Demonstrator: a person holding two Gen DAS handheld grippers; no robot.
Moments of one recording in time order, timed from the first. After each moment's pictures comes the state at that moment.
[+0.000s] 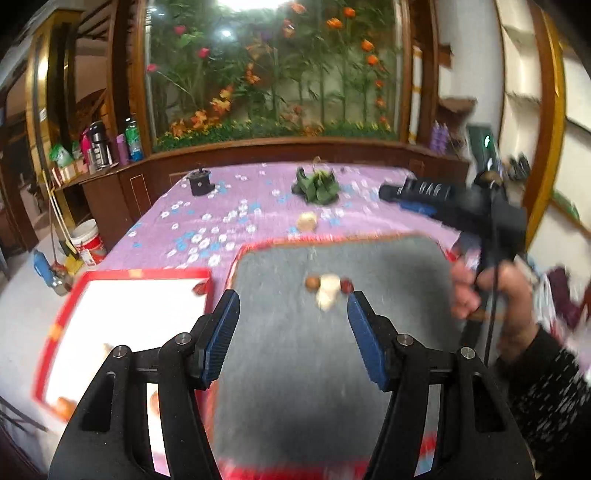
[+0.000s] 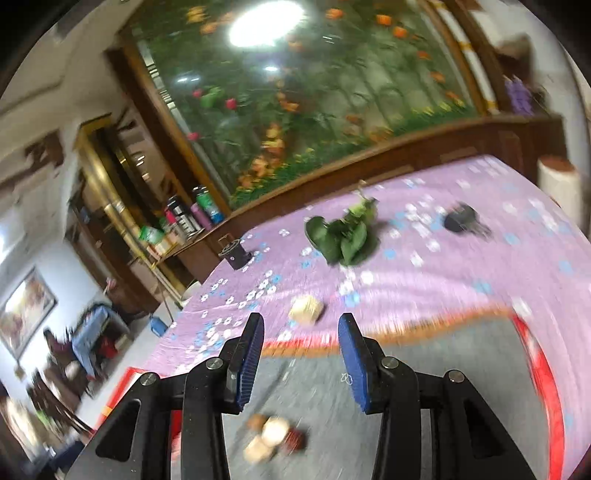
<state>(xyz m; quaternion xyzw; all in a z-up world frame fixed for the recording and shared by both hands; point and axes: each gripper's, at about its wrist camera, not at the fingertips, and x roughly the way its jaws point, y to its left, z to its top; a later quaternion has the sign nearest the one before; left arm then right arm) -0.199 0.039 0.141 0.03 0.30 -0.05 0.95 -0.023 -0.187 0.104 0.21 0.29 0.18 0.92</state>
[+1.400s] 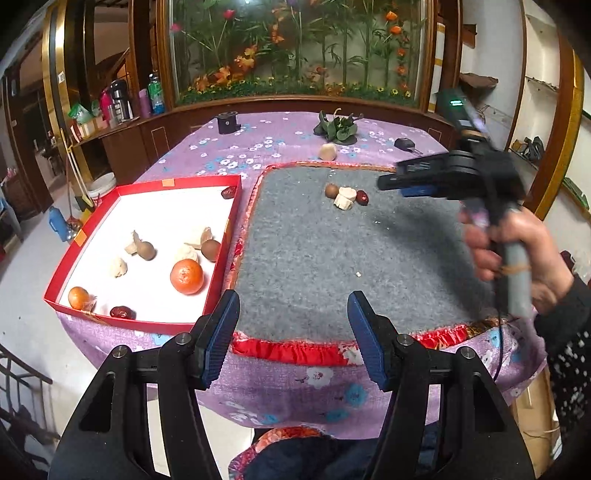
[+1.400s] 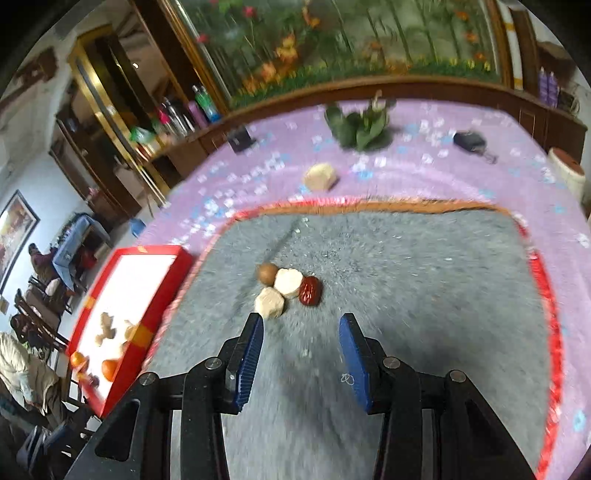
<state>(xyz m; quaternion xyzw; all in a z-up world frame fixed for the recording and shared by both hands) -0.268 0.054 0.083 0.00 0.37 -0.02 0.93 -0.060 -0.131 0.058 0.09 0.45 0.19 0.87</state>
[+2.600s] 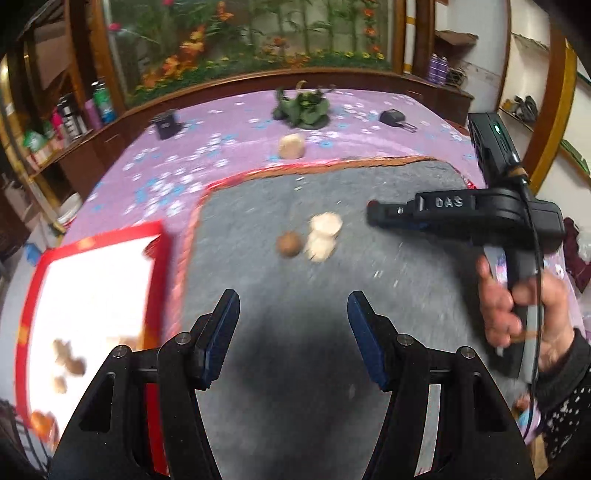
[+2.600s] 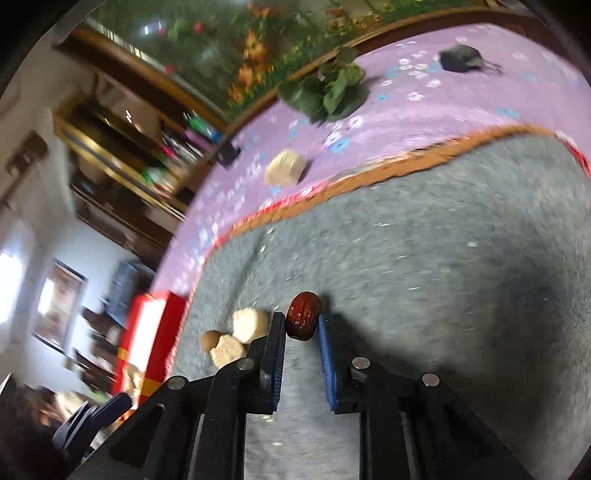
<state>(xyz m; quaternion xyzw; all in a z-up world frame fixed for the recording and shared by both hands) -0.106 -0.001 0.059 0.07 0.42 -0.08 0.90 -0.001 -0.194 -0.013 0.27 0.46 0.26 0.81</state>
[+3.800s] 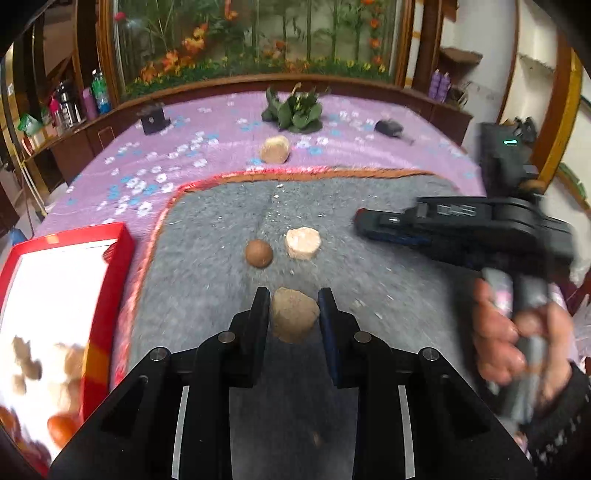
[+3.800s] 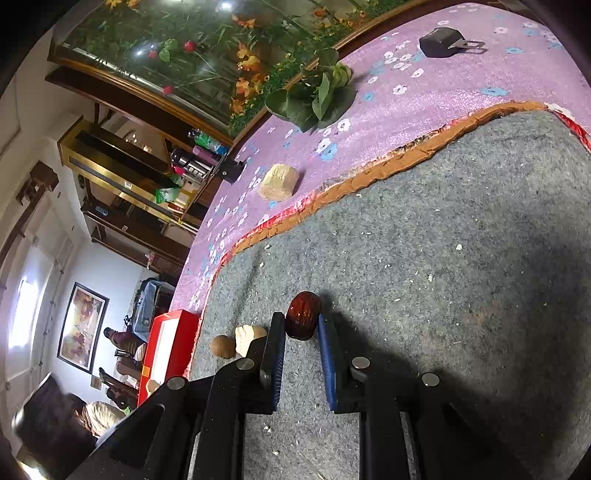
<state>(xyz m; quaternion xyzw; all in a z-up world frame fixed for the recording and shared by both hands) -0.103 -0.009 0.049 0.02 0.39 -0.08 0.92 0.000 -0.202 -0.015 0.31 0.45 0.27 0.80</state>
